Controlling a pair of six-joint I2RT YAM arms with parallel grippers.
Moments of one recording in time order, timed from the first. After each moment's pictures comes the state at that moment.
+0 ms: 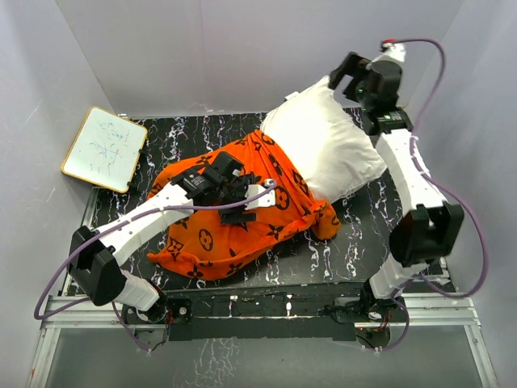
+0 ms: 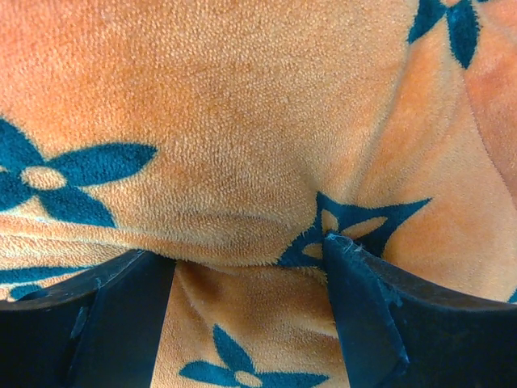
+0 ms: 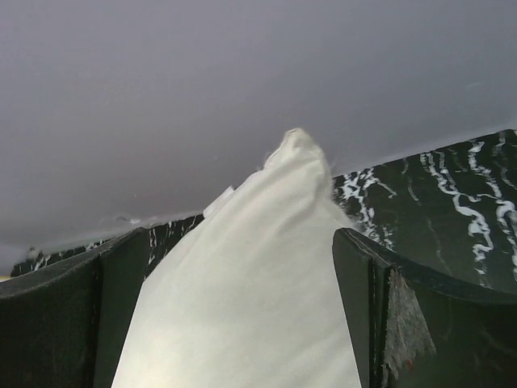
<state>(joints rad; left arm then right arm) -0.75 1.45 1.24 -0.82 0.20 0.84 0.07 1.60 1.63 -0.13 0.09 0.44</state>
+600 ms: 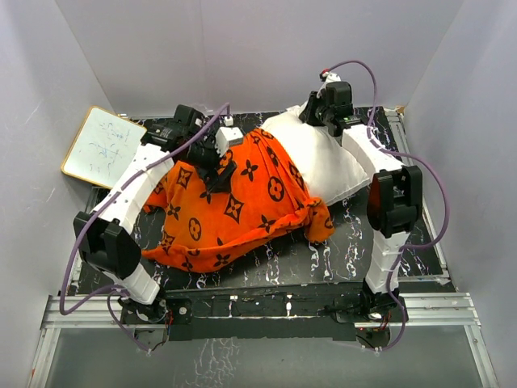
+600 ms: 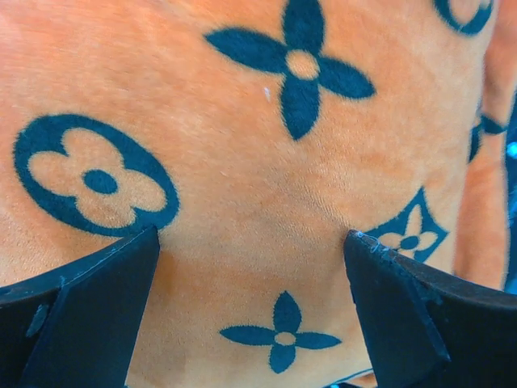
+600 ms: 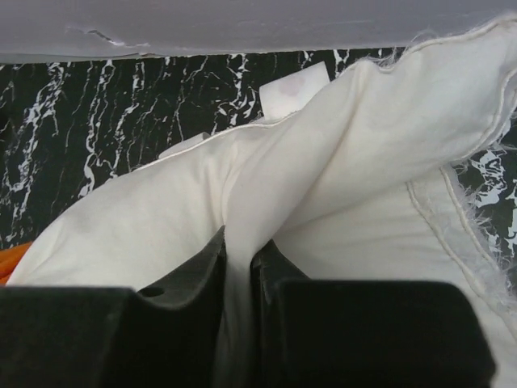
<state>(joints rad) -0.38 1.62 1.61 -1.05 0.54 0.62 0.20 2.01 1.75 -0.21 -0.17 0.28</state>
